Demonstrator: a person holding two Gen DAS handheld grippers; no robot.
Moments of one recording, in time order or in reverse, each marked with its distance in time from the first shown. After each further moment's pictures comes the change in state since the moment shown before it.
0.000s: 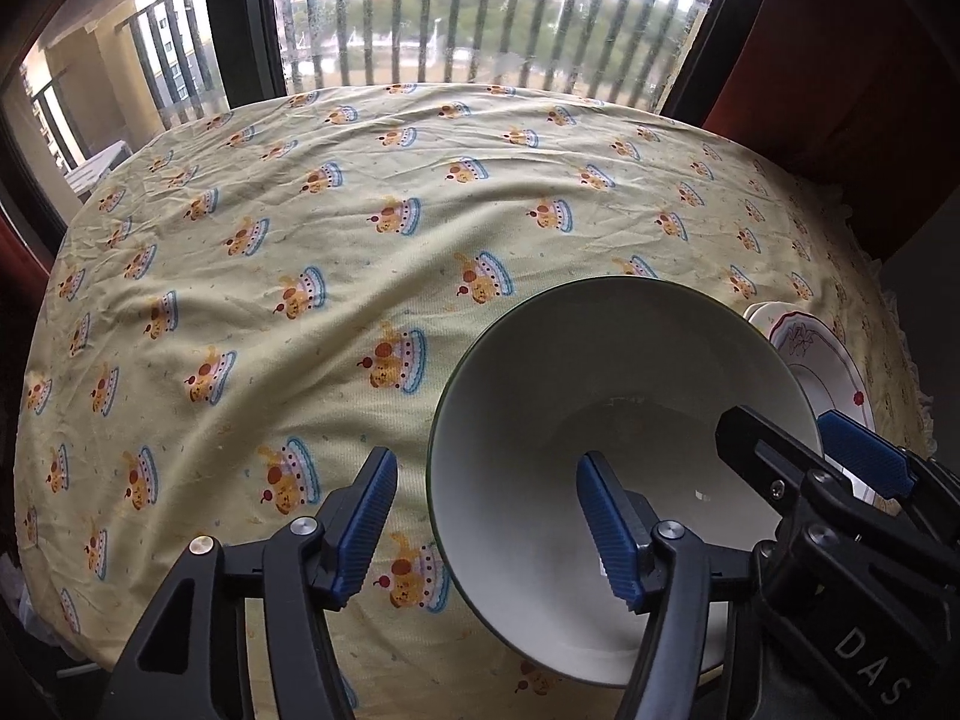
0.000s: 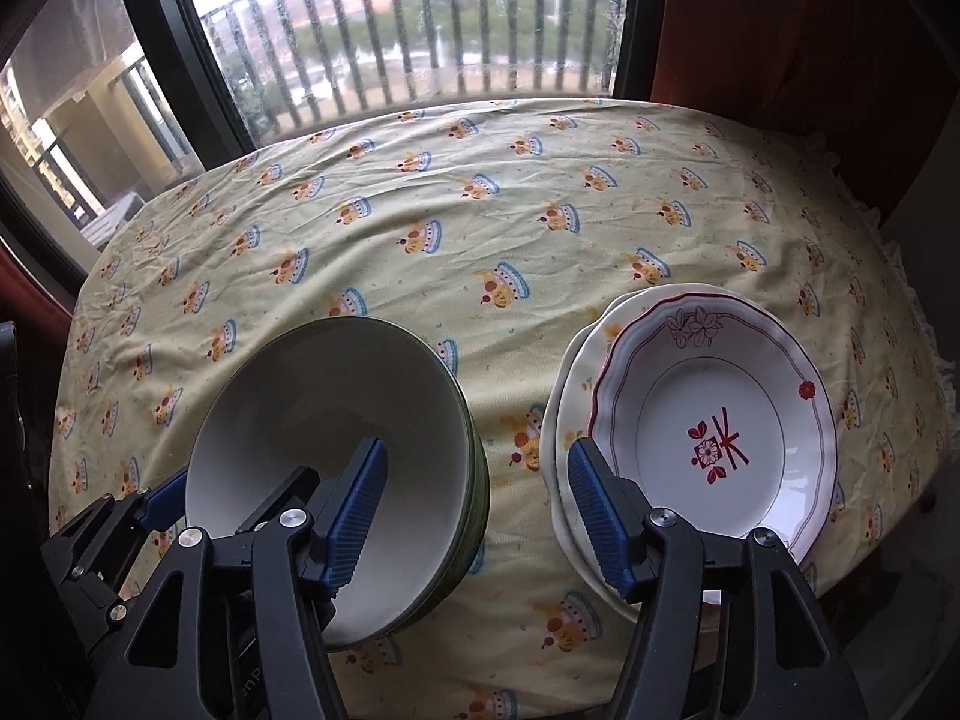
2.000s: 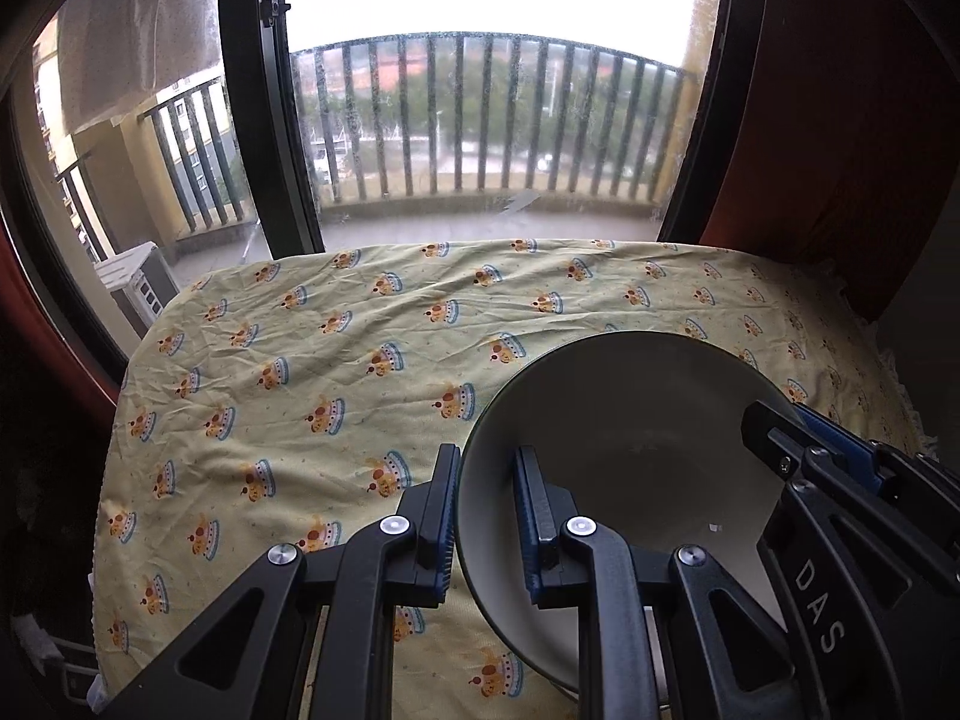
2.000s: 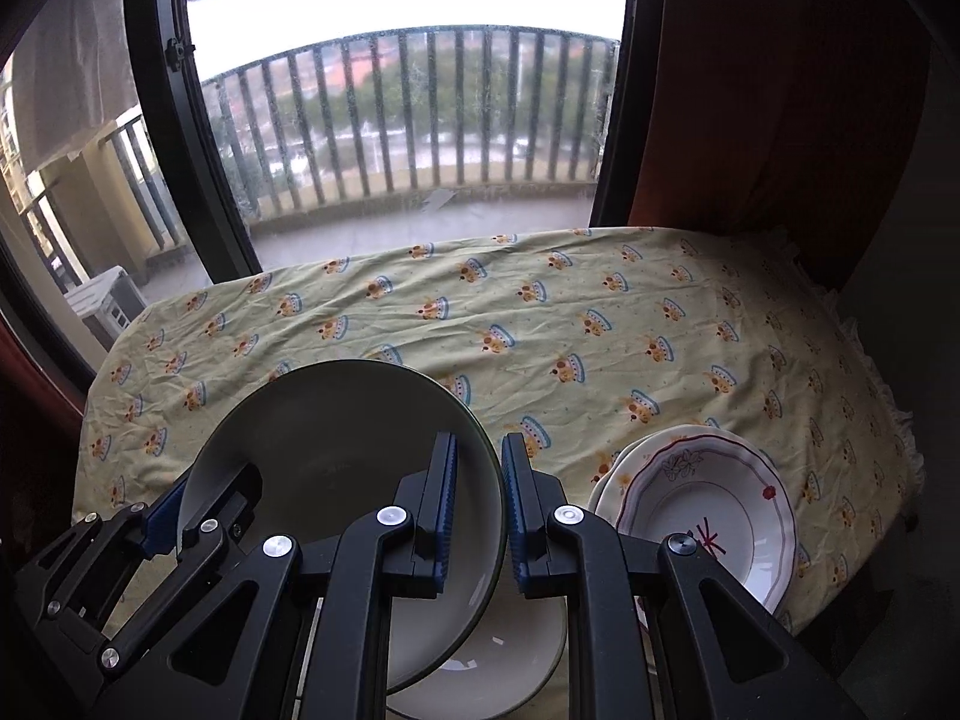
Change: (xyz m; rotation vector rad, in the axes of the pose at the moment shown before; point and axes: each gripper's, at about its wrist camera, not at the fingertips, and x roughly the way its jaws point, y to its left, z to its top) left arm -0.073 0.012 0.048 0.068 -0.250 0.070; right arm -0.059 0.051 0.058 0.026 -0.210 -0.081
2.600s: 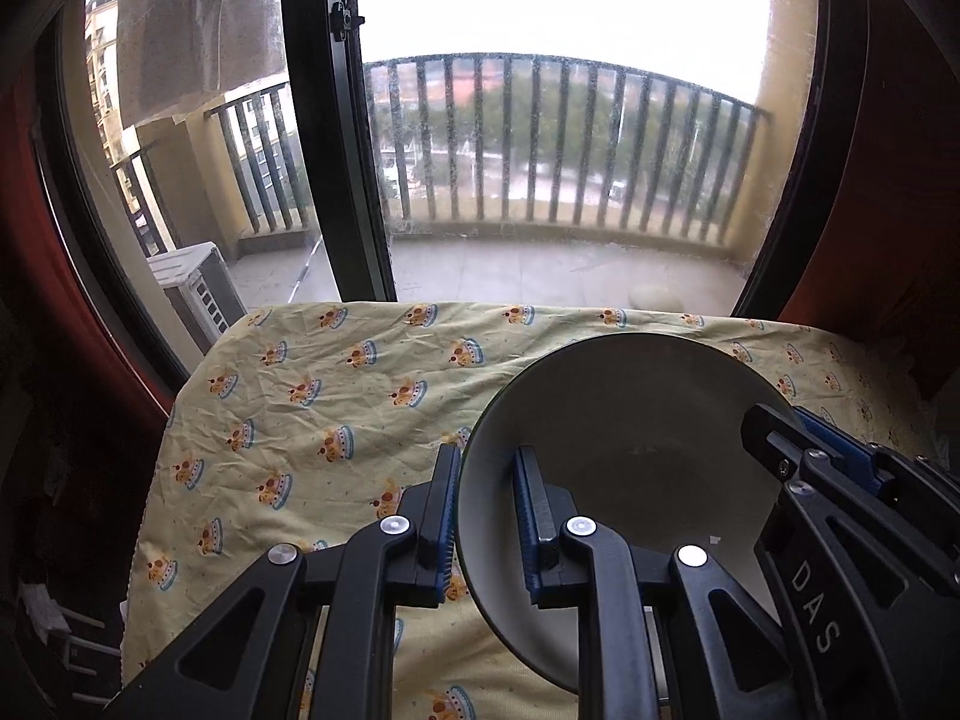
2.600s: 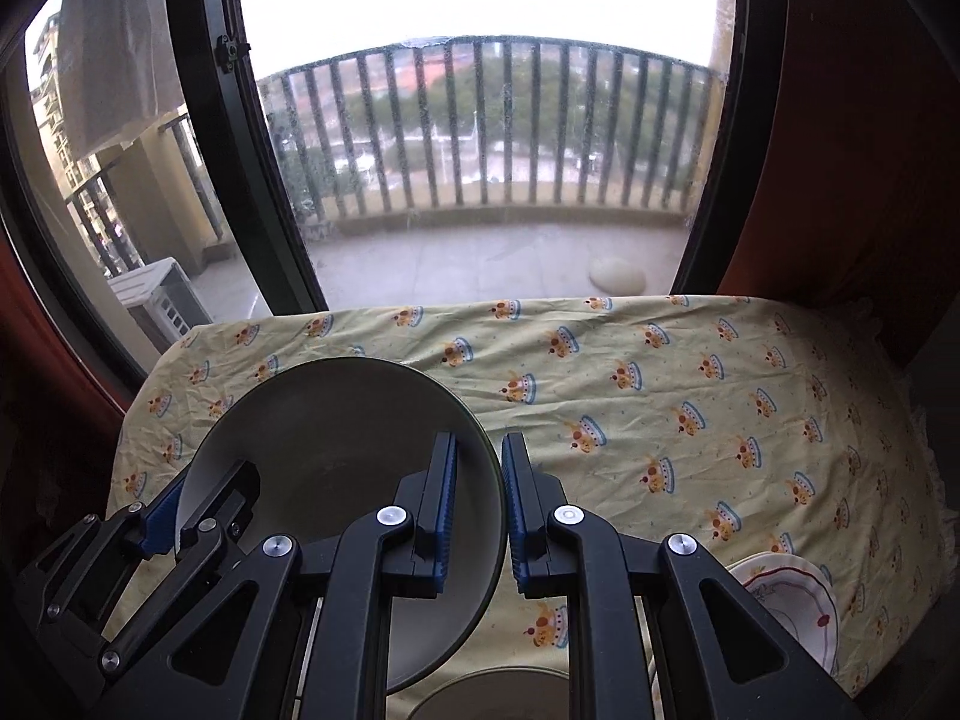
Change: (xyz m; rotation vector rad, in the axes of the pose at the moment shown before) left arm 0.027 0.042 0.059 -0.098 -0.054 0.138; right arm 0.044 0.043 0.075 -0.098 -0.025 0.138
